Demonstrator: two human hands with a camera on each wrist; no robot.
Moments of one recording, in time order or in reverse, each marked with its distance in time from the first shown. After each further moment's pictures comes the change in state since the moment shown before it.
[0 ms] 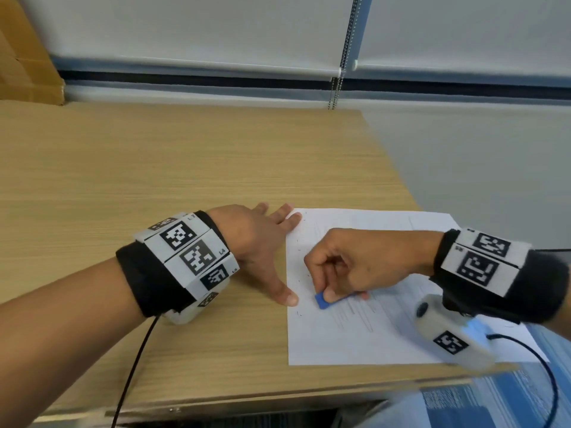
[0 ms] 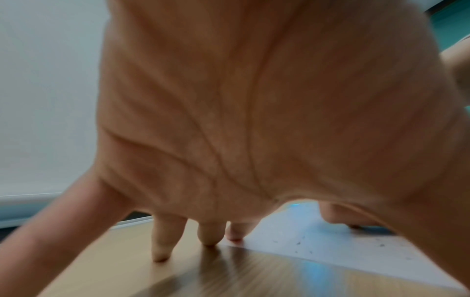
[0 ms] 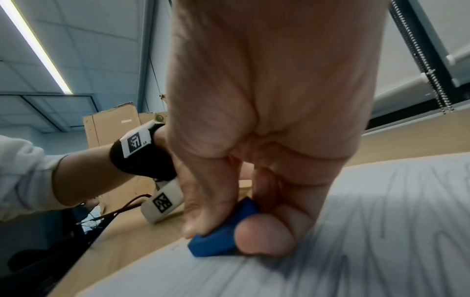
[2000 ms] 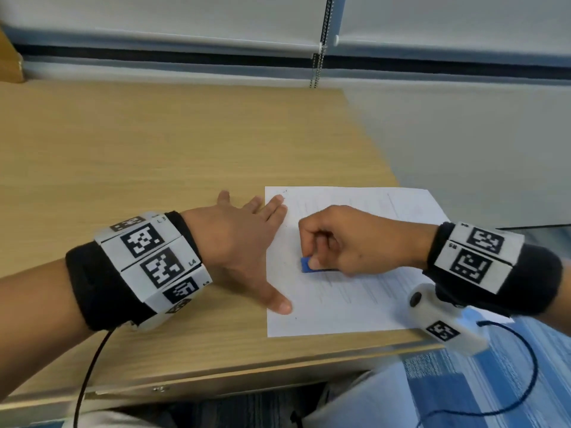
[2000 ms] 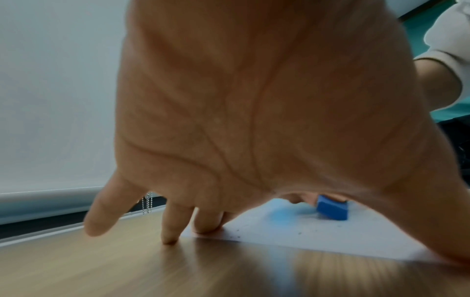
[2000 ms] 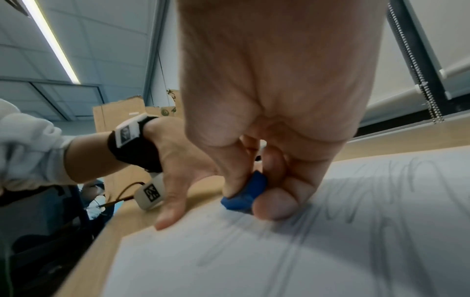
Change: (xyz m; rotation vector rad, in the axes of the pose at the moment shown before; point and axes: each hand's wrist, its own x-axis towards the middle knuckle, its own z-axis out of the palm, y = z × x) left_hand -0.014 0.020 0.020 0.068 0.075 0.063; right_hand -0.017 0.008 0.014 -0.088 0.256 0.002
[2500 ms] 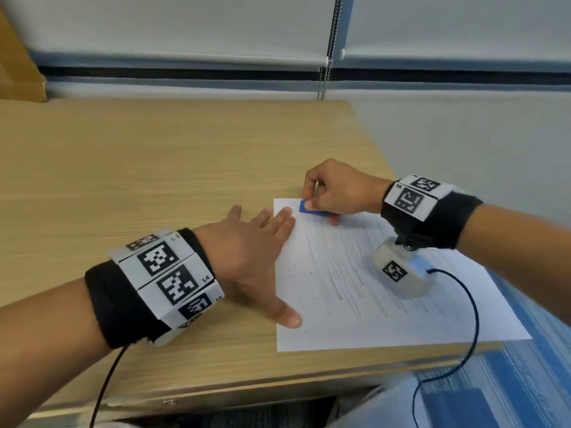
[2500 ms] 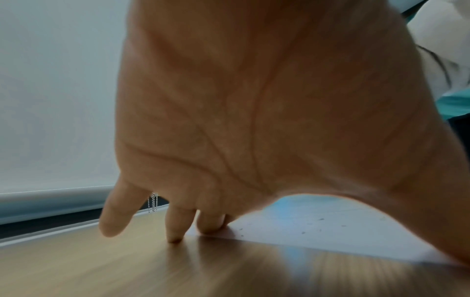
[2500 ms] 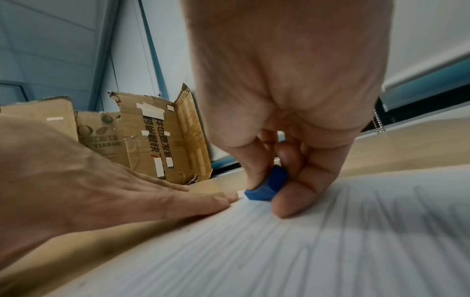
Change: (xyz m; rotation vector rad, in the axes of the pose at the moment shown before) left_hand 0.002 -0.005 0.005 -0.045 0.036 0.034; right_hand 0.069 0.015 -0.044 -0.015 0.265 0.151
